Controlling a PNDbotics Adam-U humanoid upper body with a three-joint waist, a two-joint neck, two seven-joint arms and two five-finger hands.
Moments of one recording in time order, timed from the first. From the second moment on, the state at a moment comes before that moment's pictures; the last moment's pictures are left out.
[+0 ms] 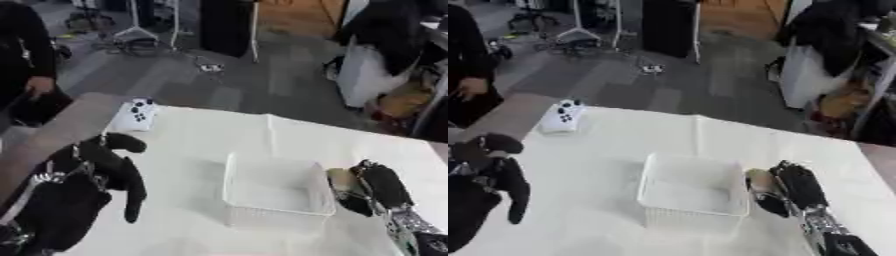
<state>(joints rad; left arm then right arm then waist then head) -0.38 0.56 -0.17 -1.98 0.72 -0.32 -0.32 -0.98 -0.36 -0.04 -0.53 1.24 -0.22 -0.54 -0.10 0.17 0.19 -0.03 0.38</state>
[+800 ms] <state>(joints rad) -0.36 0.56 -0.17 -1.98 0.71 -0.32 -0.33 -1.01 -0.42 -0.03 -0.56 1.16 -0.31 -0.53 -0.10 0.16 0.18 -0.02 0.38</state>
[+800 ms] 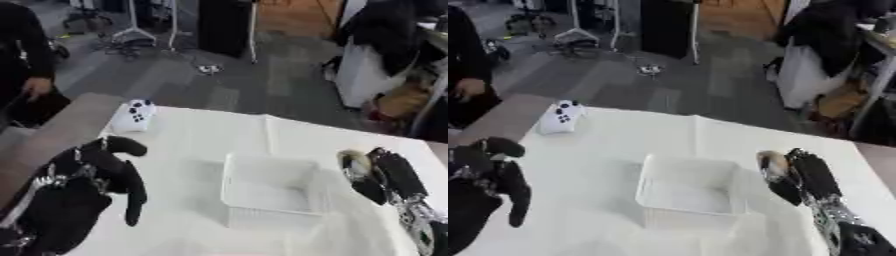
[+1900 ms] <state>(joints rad) -0.35 0.56 -0.17 -1.98 0.71 -0.32 -0.32 -0.98 -0.47 0.13 -0.84 0.37 -0.43 -0.21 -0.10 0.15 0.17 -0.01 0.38</state>
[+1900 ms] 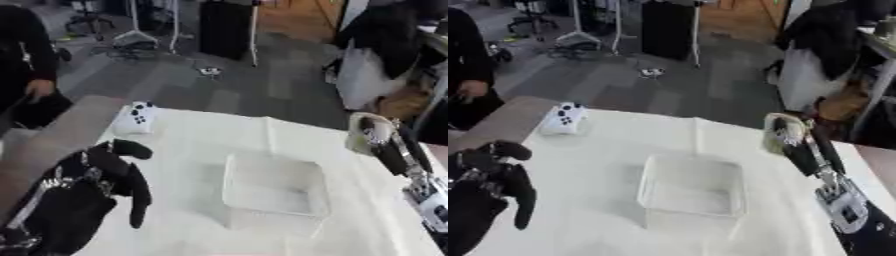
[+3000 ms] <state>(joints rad) -0.36 0.56 -0.17 -1.98 0.71 -0.32 -0.32 -0.96 -0.43 0.27 -1.05 0.15 -0.41 -0.03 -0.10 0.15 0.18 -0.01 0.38</state>
